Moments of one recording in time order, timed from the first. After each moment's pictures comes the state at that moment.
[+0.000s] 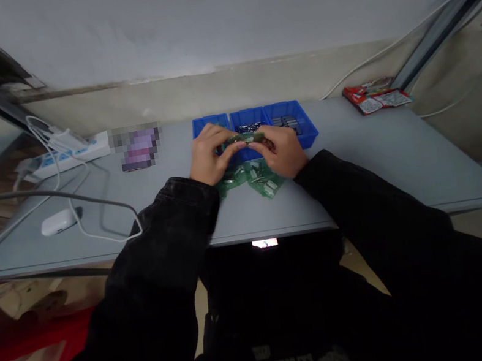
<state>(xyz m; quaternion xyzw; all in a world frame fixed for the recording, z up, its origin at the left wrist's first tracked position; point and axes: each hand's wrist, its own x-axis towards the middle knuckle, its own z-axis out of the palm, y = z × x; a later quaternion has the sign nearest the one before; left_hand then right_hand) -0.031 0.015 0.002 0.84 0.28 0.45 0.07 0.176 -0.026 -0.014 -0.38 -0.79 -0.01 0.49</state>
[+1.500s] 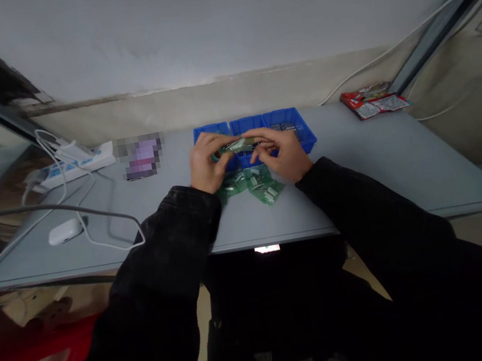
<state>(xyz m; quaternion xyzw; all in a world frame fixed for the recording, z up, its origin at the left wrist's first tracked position) -0.036 0.020 -0.002 0.83 0.29 0.48 0.05 0.174 -0.035 0.000 -0.36 -0.74 0.22 0.53</state>
